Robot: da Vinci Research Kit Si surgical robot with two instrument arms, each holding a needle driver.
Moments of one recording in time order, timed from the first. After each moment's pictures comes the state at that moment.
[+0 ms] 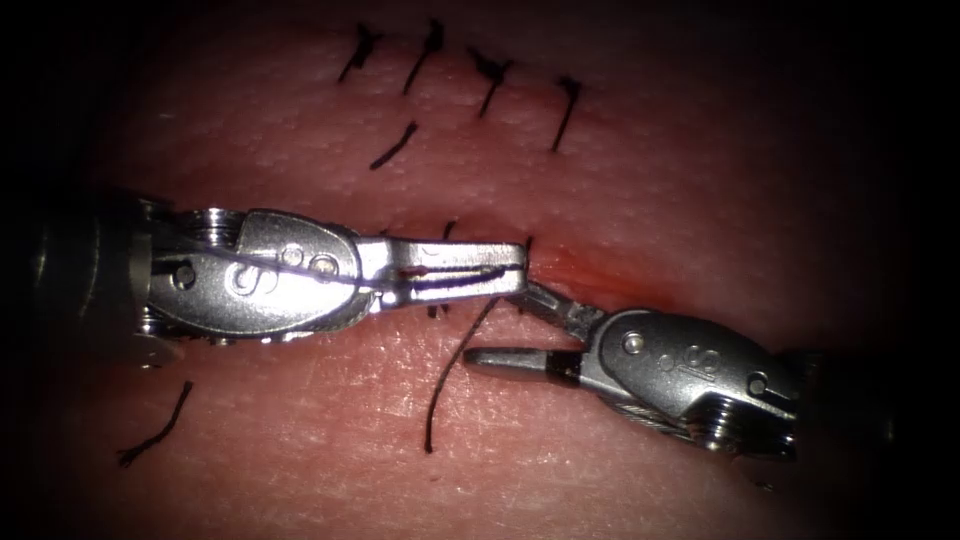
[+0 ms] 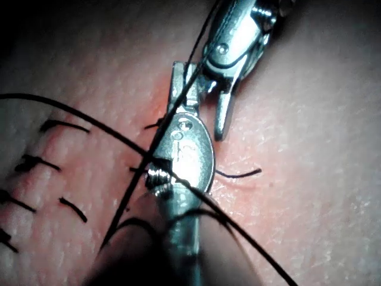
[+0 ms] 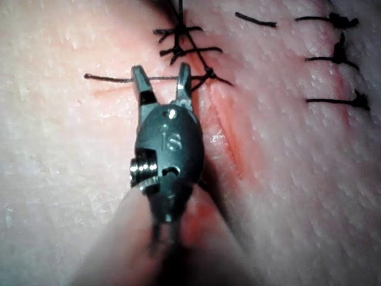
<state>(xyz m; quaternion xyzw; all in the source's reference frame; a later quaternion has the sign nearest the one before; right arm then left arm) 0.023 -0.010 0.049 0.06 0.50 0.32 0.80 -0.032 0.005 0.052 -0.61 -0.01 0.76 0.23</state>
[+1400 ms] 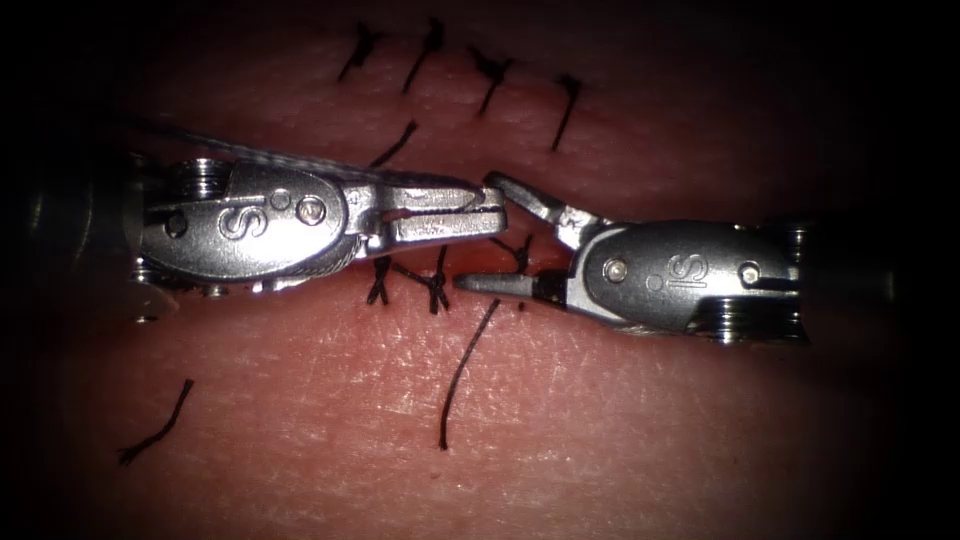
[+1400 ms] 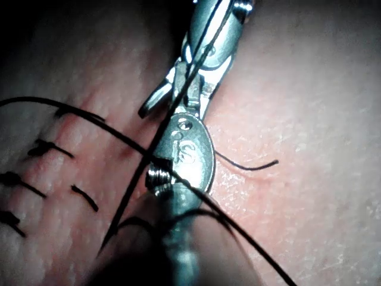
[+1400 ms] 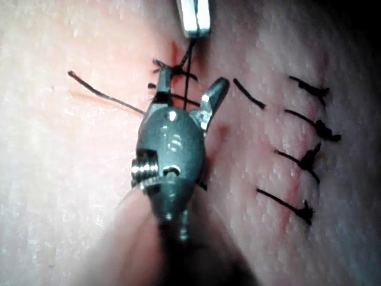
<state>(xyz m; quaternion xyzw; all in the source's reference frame) 0.028 -0.005 0.051 -0.07 0.52 0.15 0.84 -0.031 0.006 0.054 -0.62 -0.02 0.75 0.24</state>
